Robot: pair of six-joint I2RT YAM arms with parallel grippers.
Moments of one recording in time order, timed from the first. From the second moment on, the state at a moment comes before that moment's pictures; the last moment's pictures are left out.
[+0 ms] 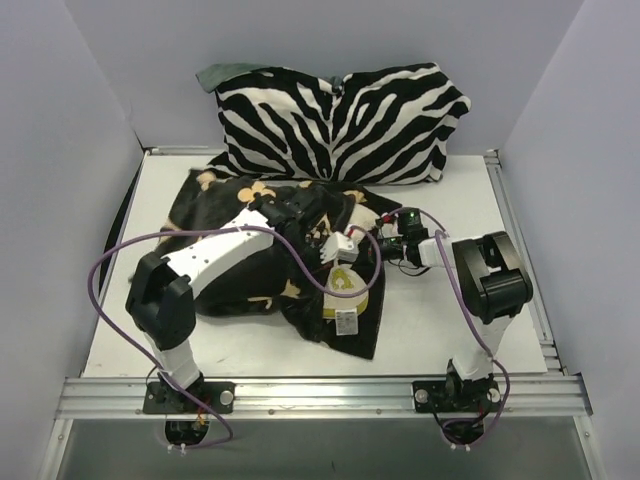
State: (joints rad) left arm -0.71 1.76 1.44 -1.09 0.55 0.61; right arm 0.27 1.86 0.87 0.04 -1.04 1.01
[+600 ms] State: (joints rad) left arm -0.53 1.71 1.49 -1.16 0.76 0.55; right arm 0.35 1.83 0.89 -0.08 -0.93 0.87
